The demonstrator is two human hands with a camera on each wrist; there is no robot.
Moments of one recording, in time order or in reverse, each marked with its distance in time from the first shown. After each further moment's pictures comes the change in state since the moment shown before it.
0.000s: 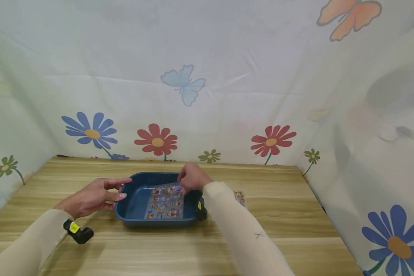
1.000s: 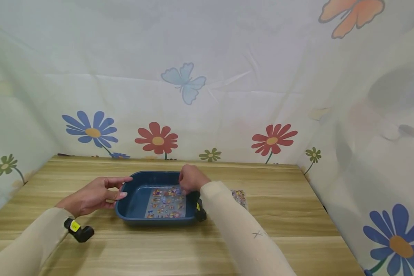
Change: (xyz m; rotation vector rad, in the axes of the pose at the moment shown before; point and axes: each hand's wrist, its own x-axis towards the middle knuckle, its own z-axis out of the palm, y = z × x) left_hand 0.003 -0.002 -0.001 0.010 0.005 -0.003; right_hand 0.005 0.000 0.009 -0.414 0.021 -0.054
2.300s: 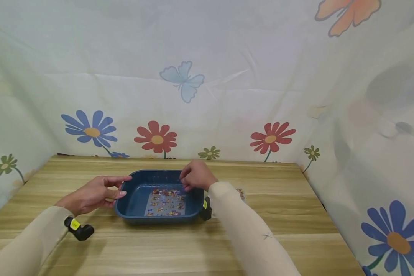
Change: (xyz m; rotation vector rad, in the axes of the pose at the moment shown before) left_hand -0.003 0.001 0.001 0.002 -0.005 0.016; right_hand -0.020 0.016 -0.005 0.528 0.073 -0.008
